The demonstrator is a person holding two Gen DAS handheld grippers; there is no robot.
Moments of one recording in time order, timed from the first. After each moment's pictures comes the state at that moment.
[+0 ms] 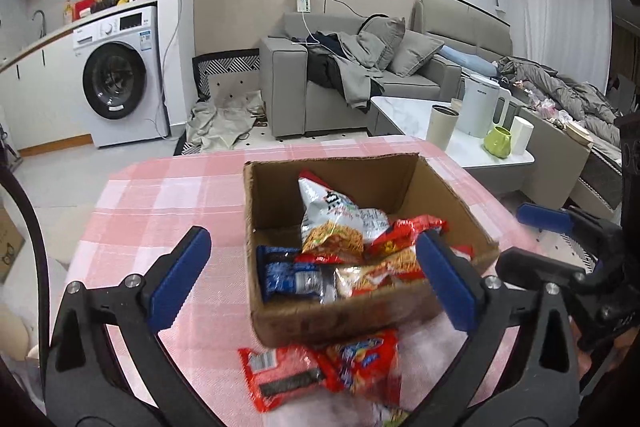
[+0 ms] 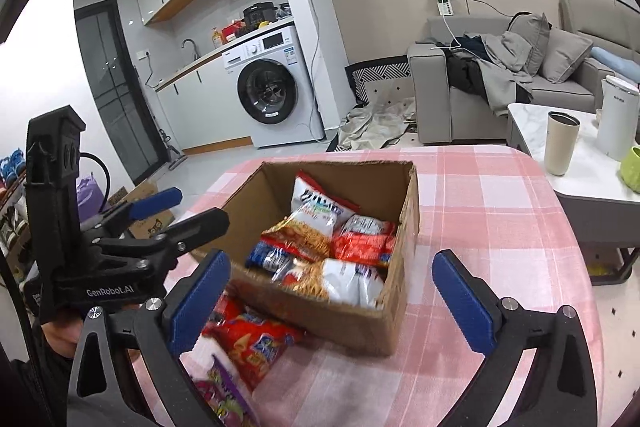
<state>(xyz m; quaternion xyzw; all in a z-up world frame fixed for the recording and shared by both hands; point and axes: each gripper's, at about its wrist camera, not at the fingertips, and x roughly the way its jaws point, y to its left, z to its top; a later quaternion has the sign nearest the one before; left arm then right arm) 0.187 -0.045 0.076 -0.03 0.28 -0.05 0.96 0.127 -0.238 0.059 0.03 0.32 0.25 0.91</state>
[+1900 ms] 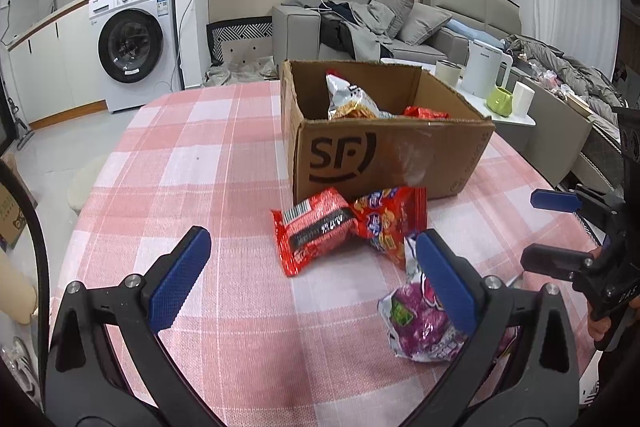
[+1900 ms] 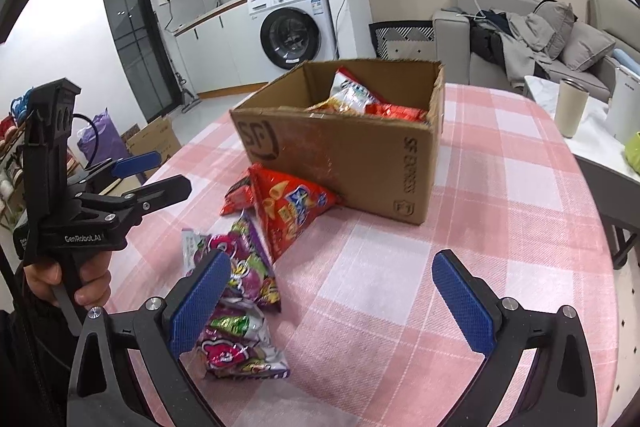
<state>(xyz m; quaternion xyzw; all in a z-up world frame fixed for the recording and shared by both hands) 0.070 -0.024 0.020 -0.03 0.33 -0.03 0.94 0.040 -0.234 -0.001 -0.03 0.38 0.29 0.88</state>
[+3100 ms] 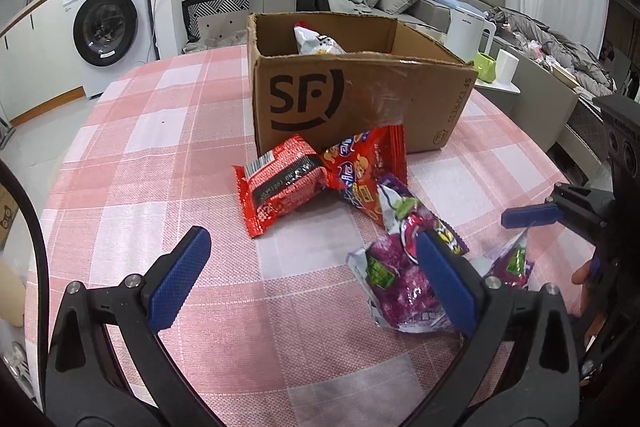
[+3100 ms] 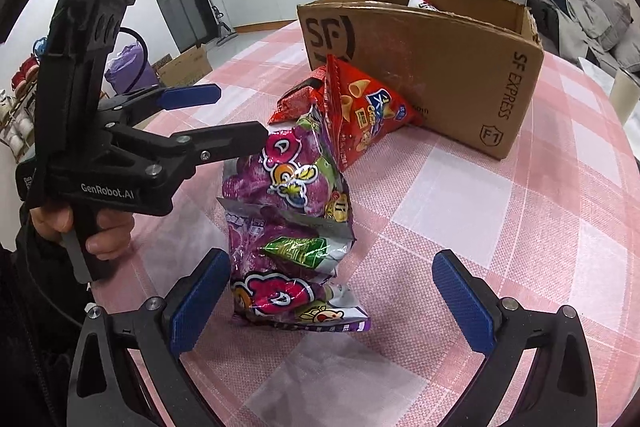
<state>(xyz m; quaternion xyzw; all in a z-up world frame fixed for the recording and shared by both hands) 0.073 -0.039 -0.017 -0.02 0.38 -0.07 0.92 0.022 -0.197 -0.044 -0.09 0.46 0.35 0.81</state>
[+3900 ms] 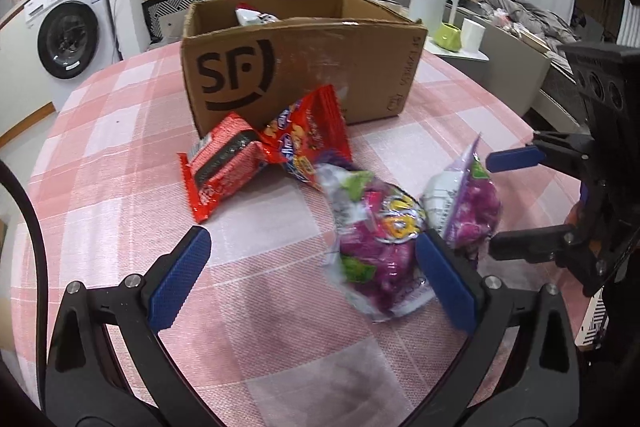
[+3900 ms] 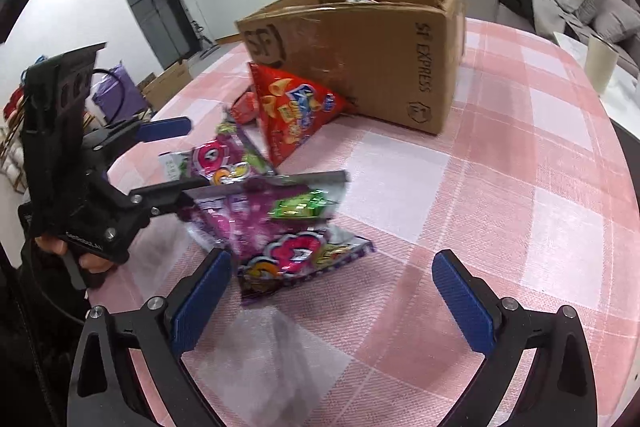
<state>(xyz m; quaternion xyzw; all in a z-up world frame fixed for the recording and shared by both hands) 0.067 -0.072 -0.033 0.02 0.40 -0.14 0.91 0.047 -0.236 -0.045 -0.06 0.46 0.33 0.82</state>
